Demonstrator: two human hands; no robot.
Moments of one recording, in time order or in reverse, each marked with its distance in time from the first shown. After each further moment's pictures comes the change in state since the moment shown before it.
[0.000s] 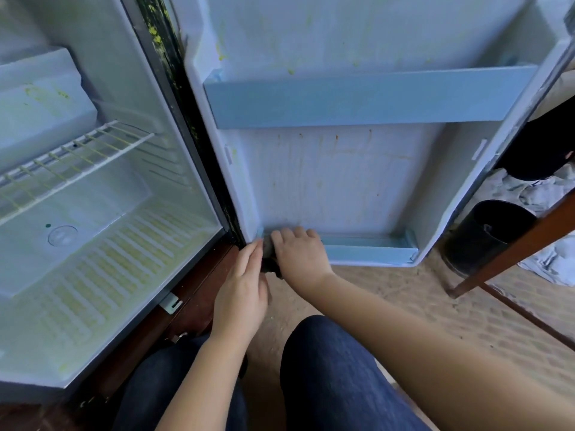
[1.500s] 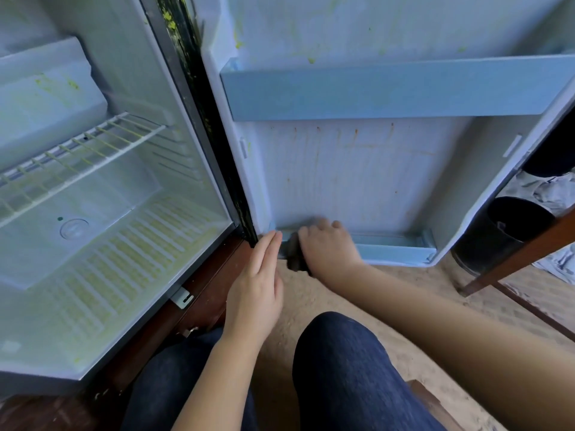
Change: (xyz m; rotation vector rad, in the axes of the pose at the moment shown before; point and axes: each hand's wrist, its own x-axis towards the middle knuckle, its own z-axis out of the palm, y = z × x) left_hand -0.001 0.007 -0.010 -0.005 0.041 0.078; right_hand 0.000 0.016 -0.028 -0.127 -0.259 -0.034
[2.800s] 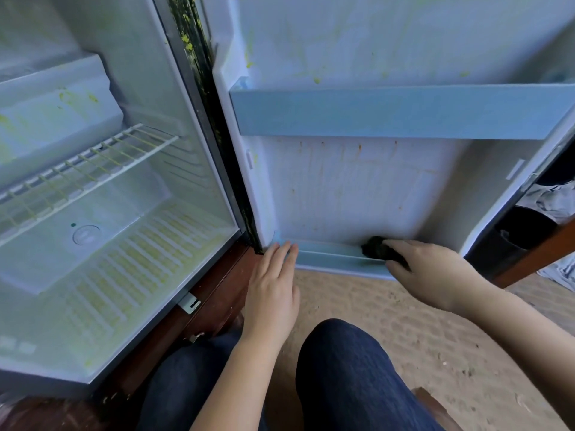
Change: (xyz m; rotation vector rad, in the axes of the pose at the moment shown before) left_hand 0.003 -0.002 0.018 0.141 -0.028 0.072; right_hand -0.091 0.093 0.002 0.390 0.003 0.252
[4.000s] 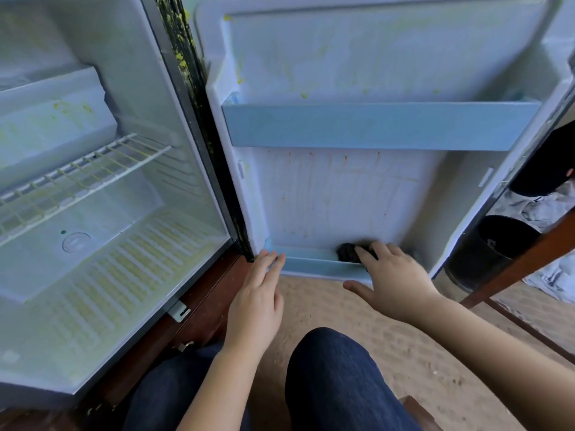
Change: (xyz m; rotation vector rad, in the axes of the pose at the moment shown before) left_hand -0.004 -0.003 -0.008 -0.124 -0.020 -0.061; right_hand 0.013 -0.013 0.026 -0.184 0.024 -0.085
